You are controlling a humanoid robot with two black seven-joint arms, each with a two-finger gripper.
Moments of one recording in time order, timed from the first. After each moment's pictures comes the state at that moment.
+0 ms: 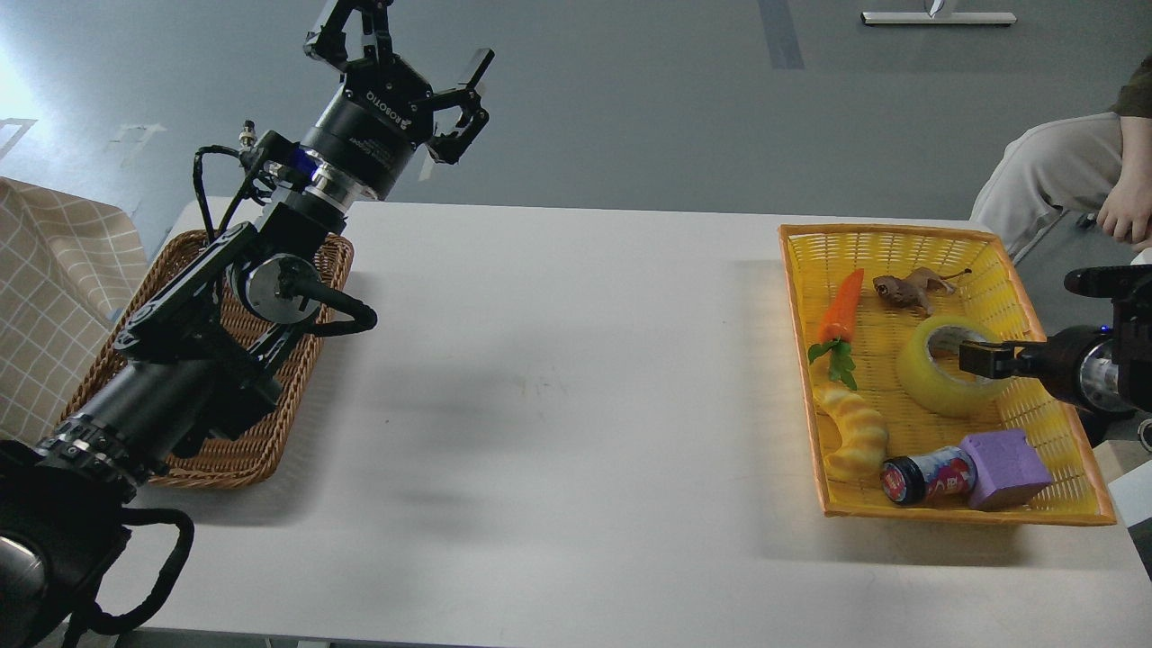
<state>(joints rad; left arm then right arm) -0.73 0.27 -0.98 -0.95 0.29 -0.49 -0.38 0.59 -0.74 0.72 1.14 -1.86 0.49 -0.15</state>
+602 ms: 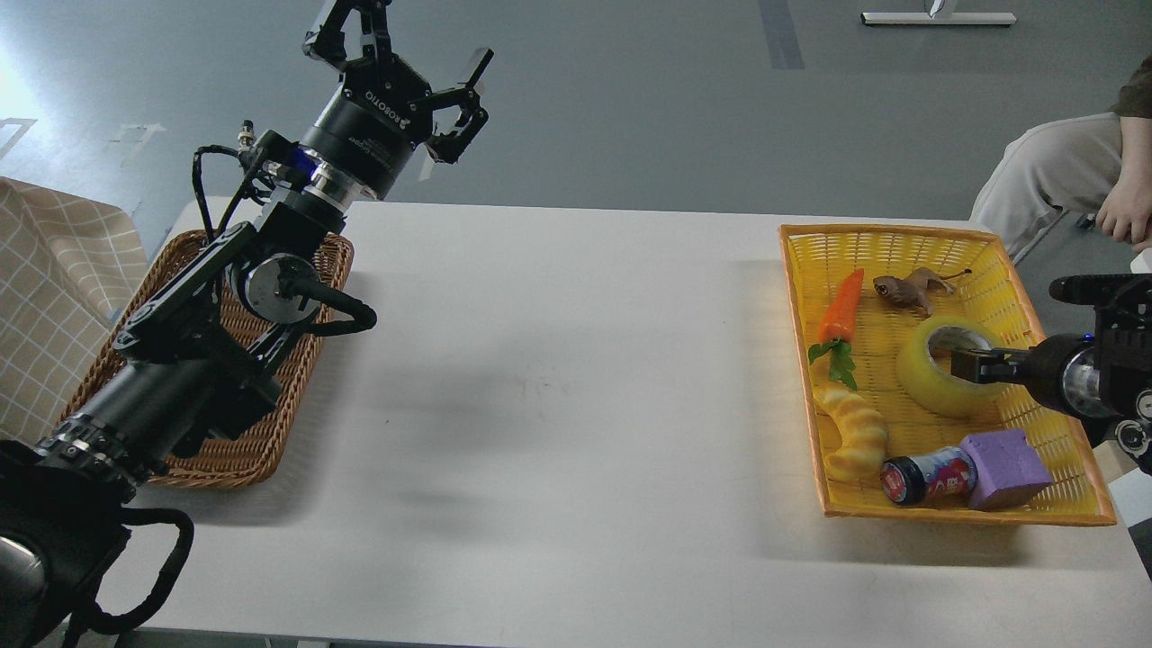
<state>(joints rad) -0.73 0.26 -0.98 -0.95 0.29 -0.49 -0.38 0.59 -0.69 0.72 1.07 -1.86 0.49 -0.15</state>
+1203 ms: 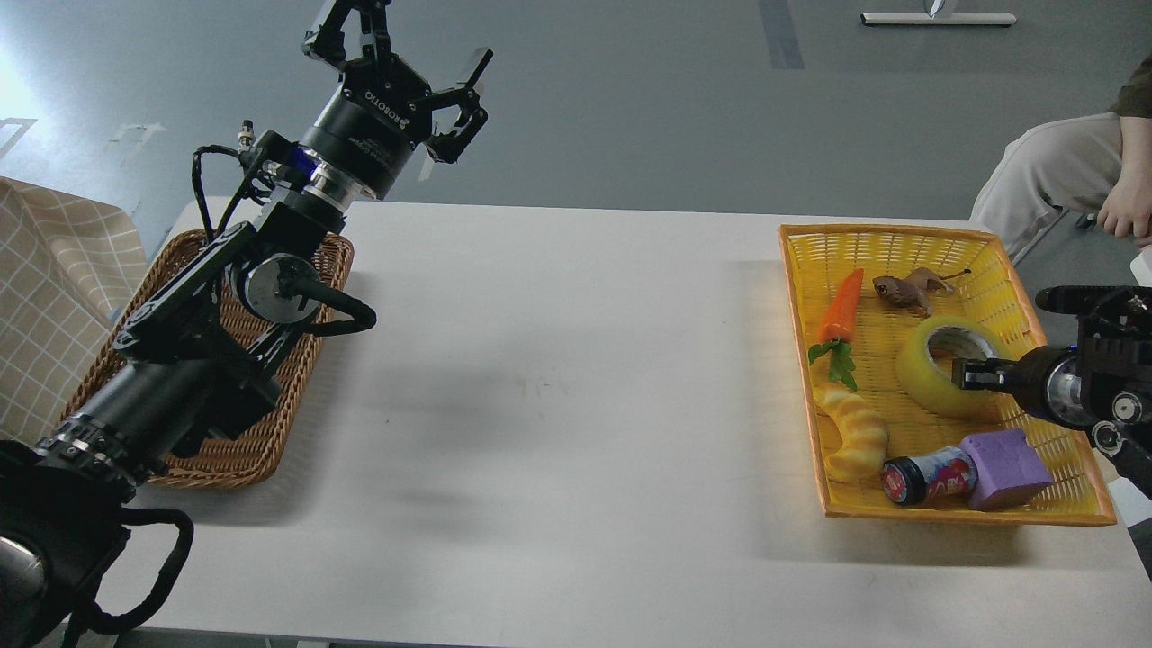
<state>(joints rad) -0.73 0.27 -0.98 -0.95 0.29 -0.49 -0.38 0.60 -0.63 0.72 0.98 -1.86 0.49 -0.16</state>
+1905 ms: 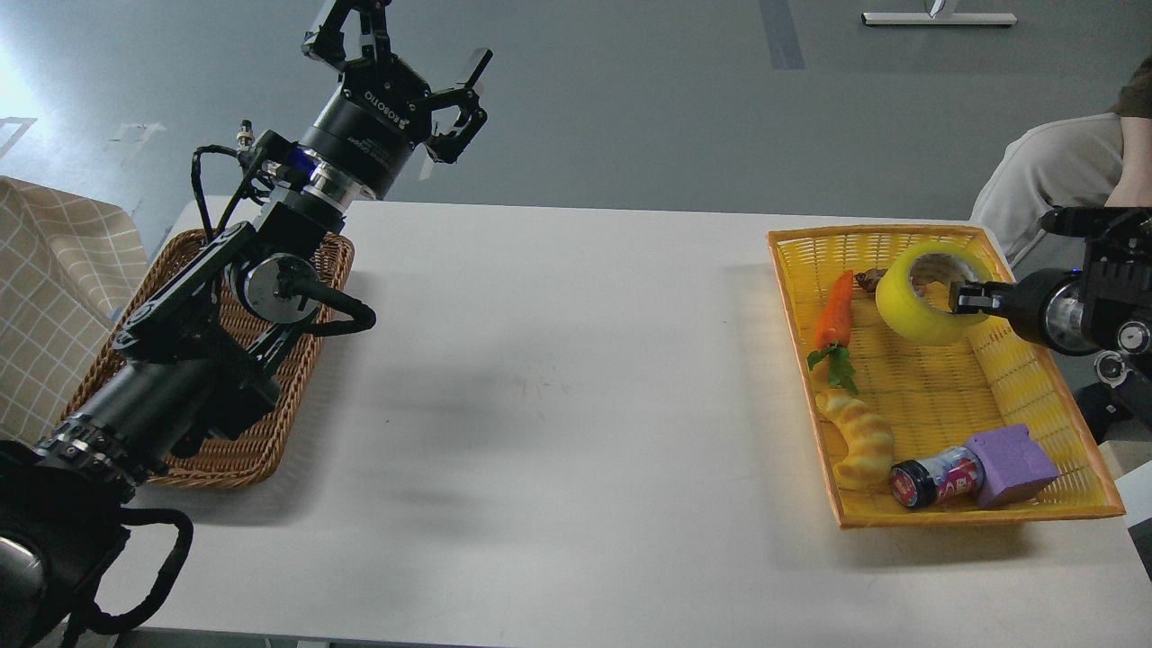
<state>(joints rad) -0.73 0.27 -0.98 -0.95 0.29 -0.49 -0.38 0.75 -0.64 0.73 1.03 -1.84 0.49 -0.16</state>
